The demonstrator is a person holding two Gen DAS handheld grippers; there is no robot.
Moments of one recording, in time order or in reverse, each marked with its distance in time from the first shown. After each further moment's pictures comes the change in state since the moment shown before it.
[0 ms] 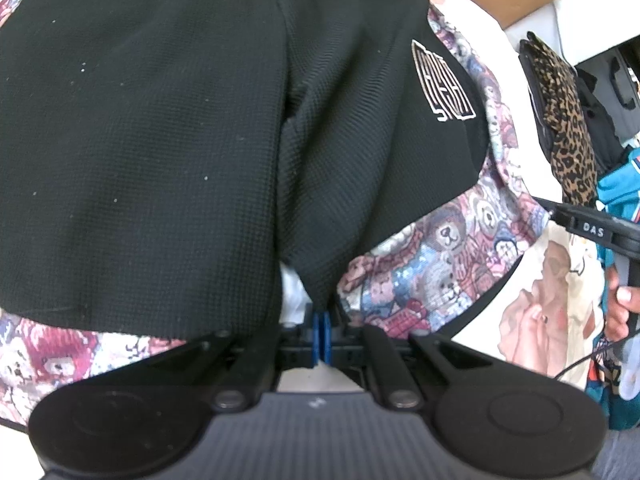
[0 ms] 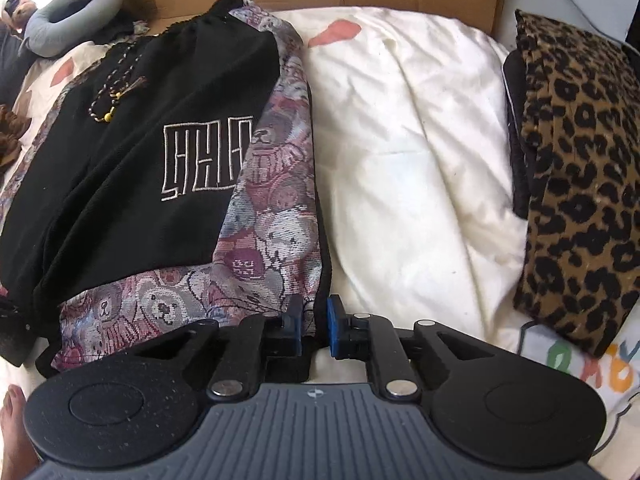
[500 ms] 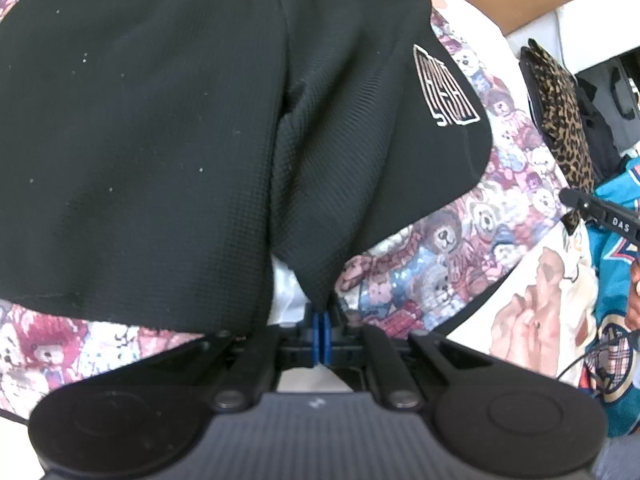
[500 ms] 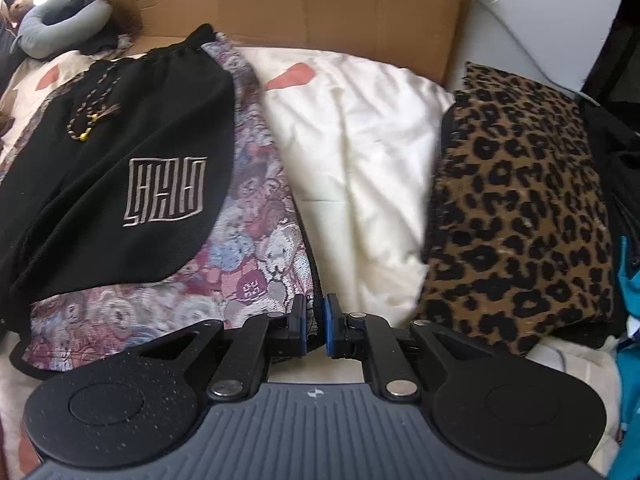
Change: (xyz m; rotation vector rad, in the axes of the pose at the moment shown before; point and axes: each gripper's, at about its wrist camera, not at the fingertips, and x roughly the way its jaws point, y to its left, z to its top) left arm 0.002 0.002 -0.001 -0.030 0.001 -0.030; right arm -0.040 -0.029 0.015 -0.064 -0.073 -0.129
